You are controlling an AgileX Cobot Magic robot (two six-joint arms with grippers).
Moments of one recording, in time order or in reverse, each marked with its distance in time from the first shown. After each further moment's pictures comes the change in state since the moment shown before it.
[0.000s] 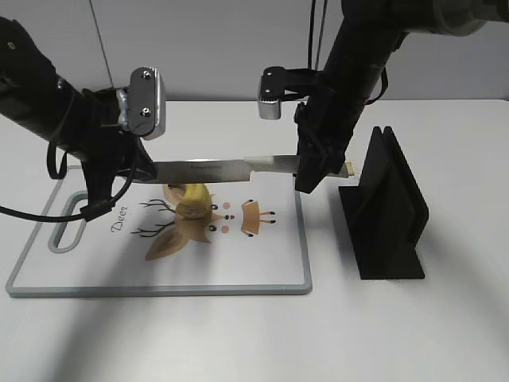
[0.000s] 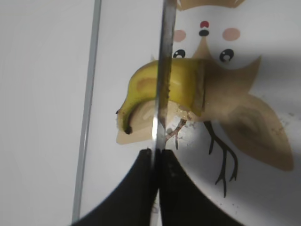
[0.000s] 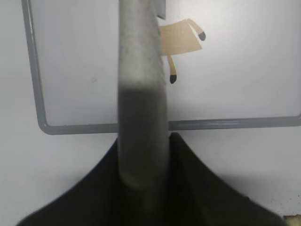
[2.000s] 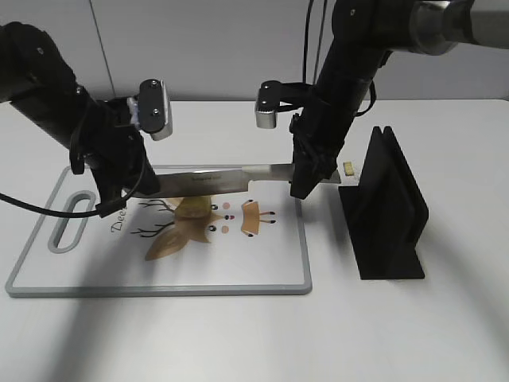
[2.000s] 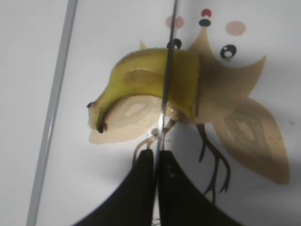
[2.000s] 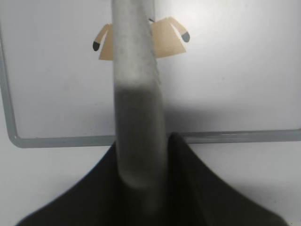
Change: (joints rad) left arm 0.031 0.138 -0.115 0.011 0.127 -0.118; right arm -0.015 0.114 -0.088 0.009 0.005 -0.001
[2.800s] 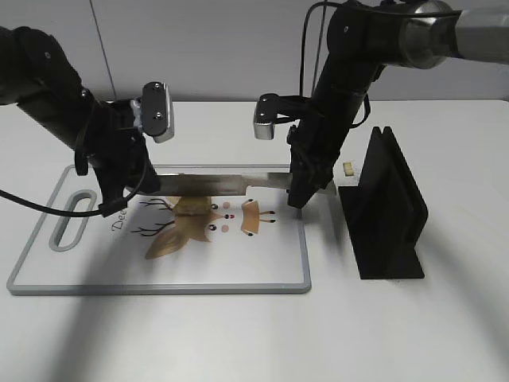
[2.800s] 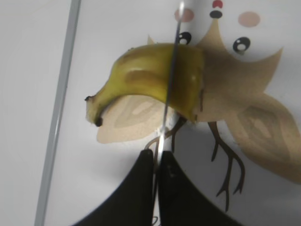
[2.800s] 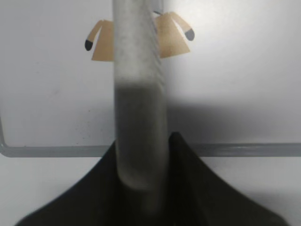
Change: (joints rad) left arm 0.001 0.039 -0.018 0.023 -0.028 0.009; right arm -0.001 0.052 -0.006 0.009 -0.016 -0.008
